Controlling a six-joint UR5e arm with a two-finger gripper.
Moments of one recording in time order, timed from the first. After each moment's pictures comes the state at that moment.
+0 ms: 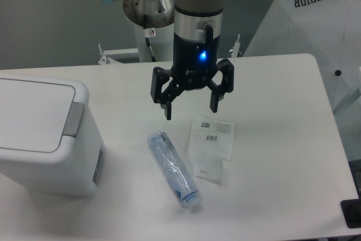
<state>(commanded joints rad) 2.45 -1.72 -1.40 -1.12 1.34 0.11</state>
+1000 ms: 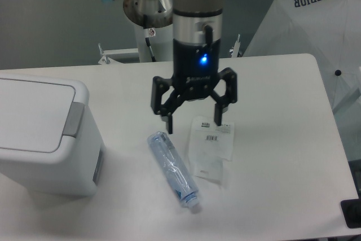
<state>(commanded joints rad) 2.38 -1.76 -1.42 -1.03 1.34 0.03</state>
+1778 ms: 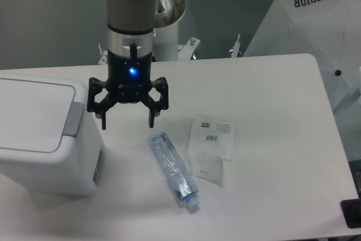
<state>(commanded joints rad) 2.26 -1.70 -1.55 -1.00 1.34 0.04</state>
